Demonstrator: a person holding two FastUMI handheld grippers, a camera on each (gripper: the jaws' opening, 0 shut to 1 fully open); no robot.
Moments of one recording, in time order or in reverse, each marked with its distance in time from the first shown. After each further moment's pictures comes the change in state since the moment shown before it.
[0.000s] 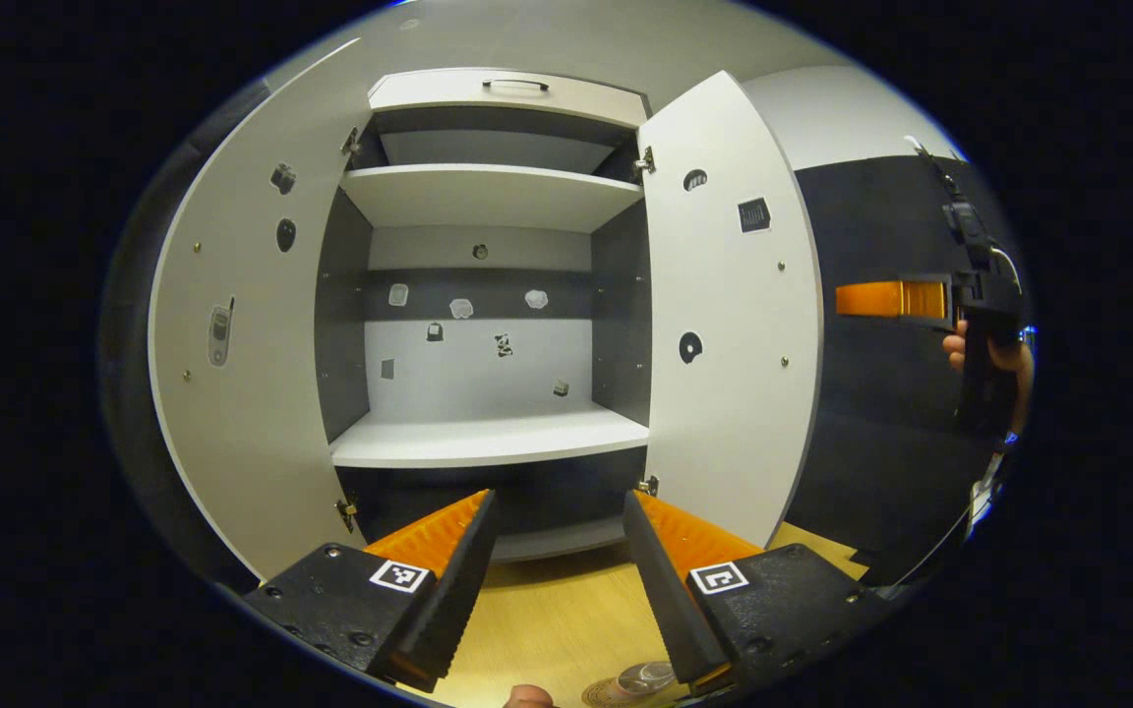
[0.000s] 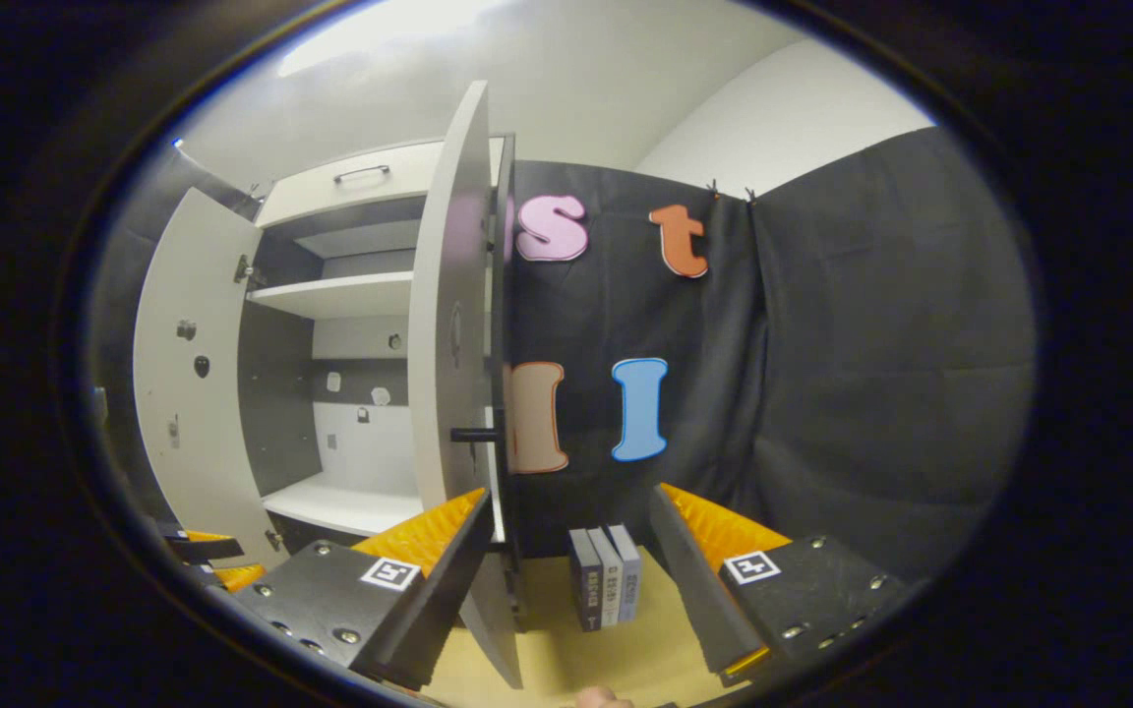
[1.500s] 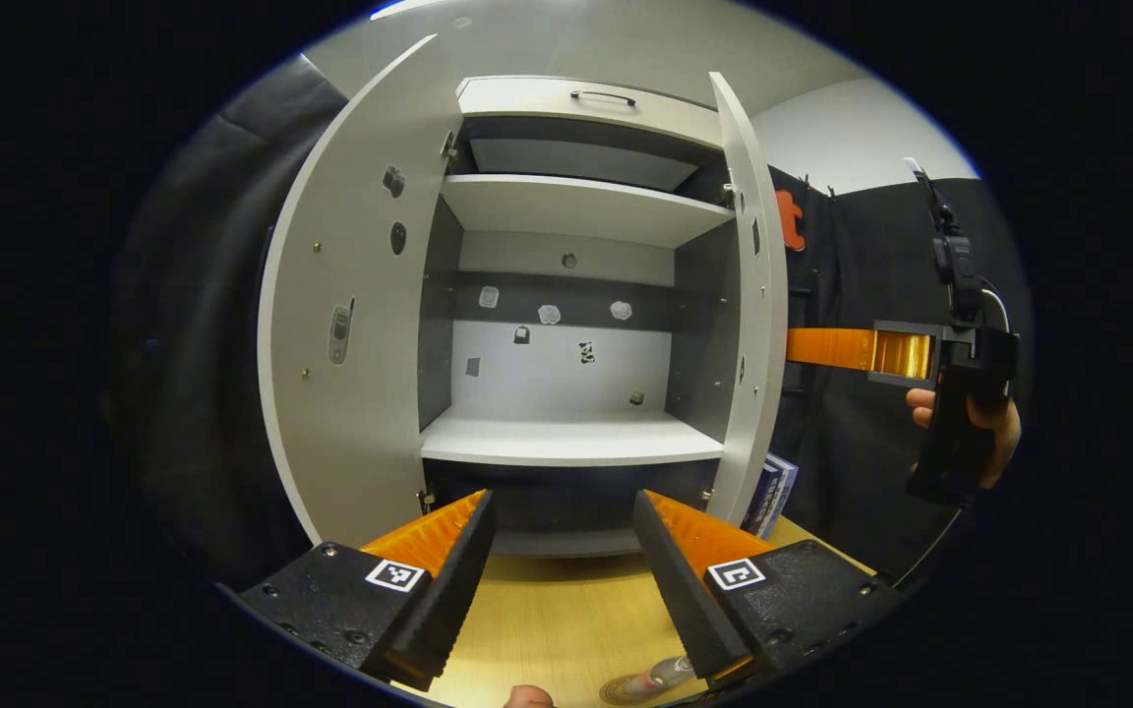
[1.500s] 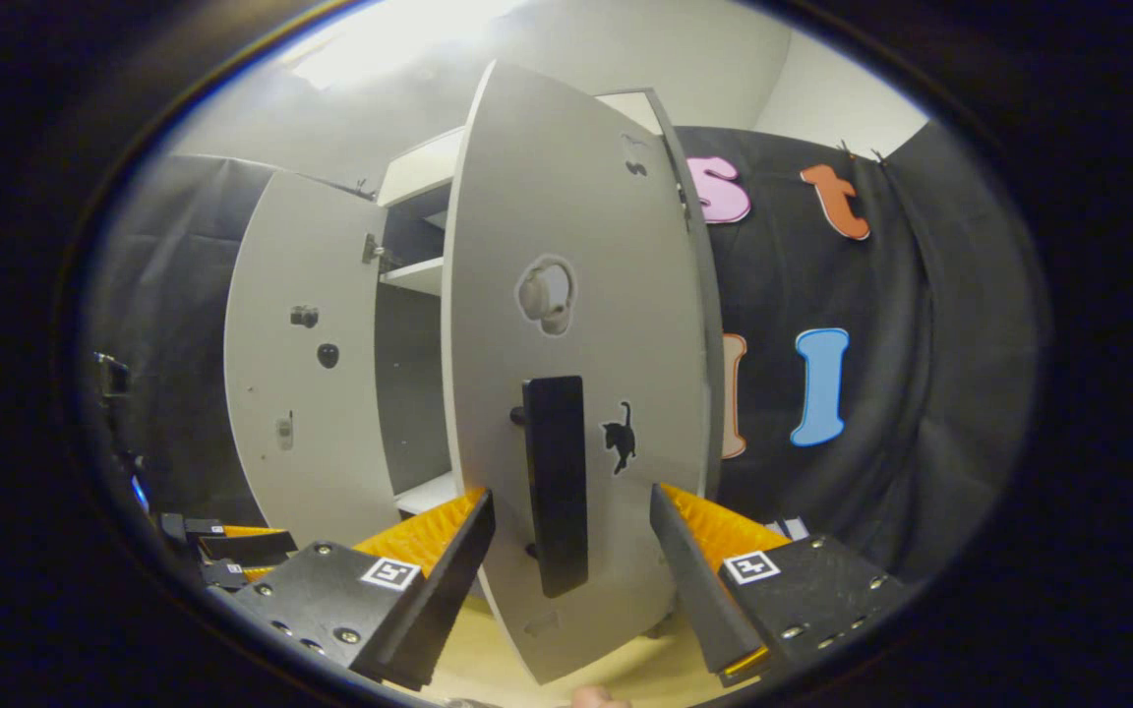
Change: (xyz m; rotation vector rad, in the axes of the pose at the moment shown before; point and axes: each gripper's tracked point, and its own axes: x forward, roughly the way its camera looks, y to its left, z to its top) left arm -0.034 0.056 0.006 -0.069 0.006 0.208; right arm 0.029 0.172 -0.024 0.040 0.073 0.429
